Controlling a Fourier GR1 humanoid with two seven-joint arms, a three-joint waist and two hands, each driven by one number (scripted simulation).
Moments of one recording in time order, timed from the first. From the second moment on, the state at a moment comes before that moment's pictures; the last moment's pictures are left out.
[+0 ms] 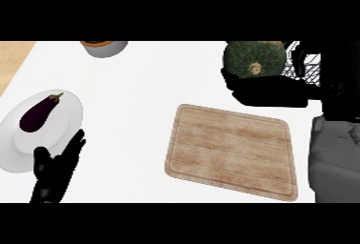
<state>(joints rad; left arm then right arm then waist) 0.12 0.32 -0.11 -1.46 0.18 0.10 0.20 -0.76 -0.14 0.09 -1.92 0.71 0.06 0.96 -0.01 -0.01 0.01</state>
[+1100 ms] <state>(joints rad) 0.09 0.29 -0.10 -1.47 0.15 0.08 0.23 -0.99 -0.38 -0.23 -1.25 0.59 0.04 0.61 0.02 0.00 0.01</state>
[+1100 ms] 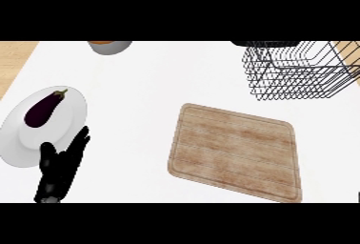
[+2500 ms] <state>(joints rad) 0.10 0.27 -0.07 -1.47 0.12 0.06 0.24 -0.96 -0.53 -0.33 -0.67 0.60 -0.16 0.12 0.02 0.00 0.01</state>
